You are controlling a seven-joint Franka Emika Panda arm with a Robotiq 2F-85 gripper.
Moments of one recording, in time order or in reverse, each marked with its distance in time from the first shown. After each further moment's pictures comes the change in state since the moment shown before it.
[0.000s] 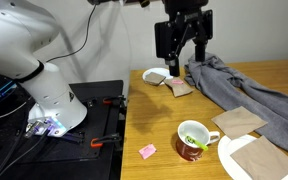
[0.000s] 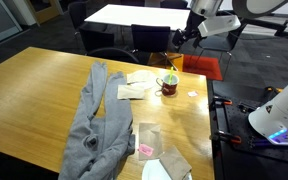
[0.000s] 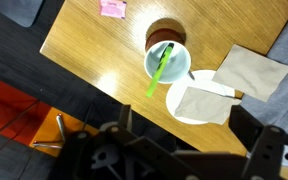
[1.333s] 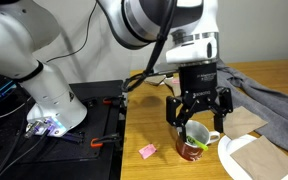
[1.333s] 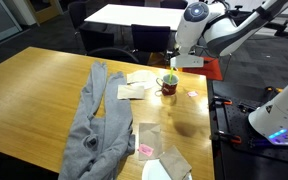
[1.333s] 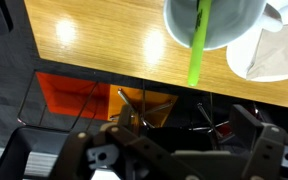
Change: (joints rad) arm -0.032 0.423 -0.077 0.061 -0.740 0.214 0.990
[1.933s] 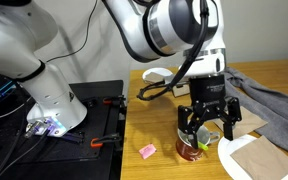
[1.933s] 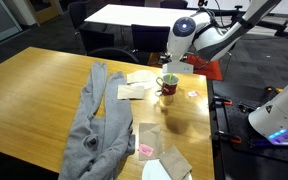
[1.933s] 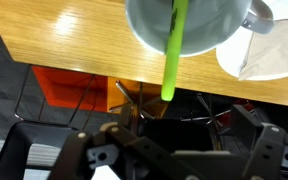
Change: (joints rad) arm 0.100 0.153 -0.074 0.103 -0.130 0.000 0.184
